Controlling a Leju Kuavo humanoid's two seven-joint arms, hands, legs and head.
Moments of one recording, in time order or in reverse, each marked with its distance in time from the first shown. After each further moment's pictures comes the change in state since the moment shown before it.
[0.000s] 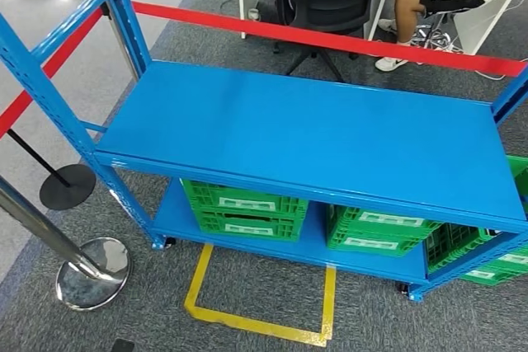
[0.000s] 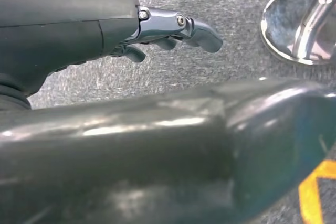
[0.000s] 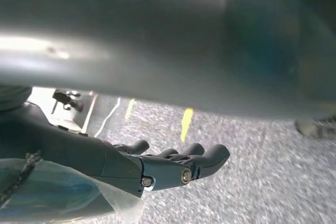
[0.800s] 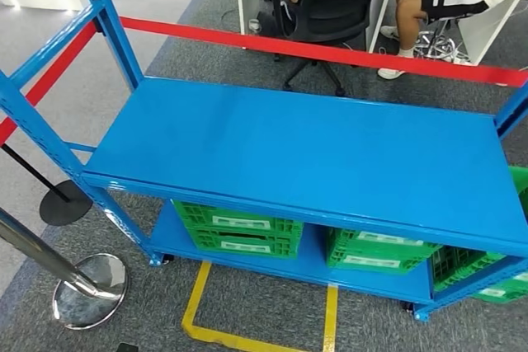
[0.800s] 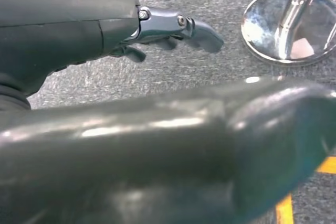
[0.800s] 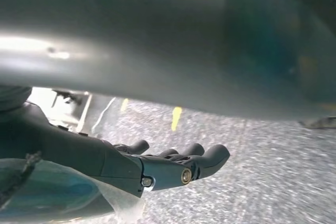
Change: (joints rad) left arm 0.000 0.007 0.001 0.000 0.000 -0.002 0.000; right arm 0.003 0.000 0.000 -0.007 0.000 0.002 0.004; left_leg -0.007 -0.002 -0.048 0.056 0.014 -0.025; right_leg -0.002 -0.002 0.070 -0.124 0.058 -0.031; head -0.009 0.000
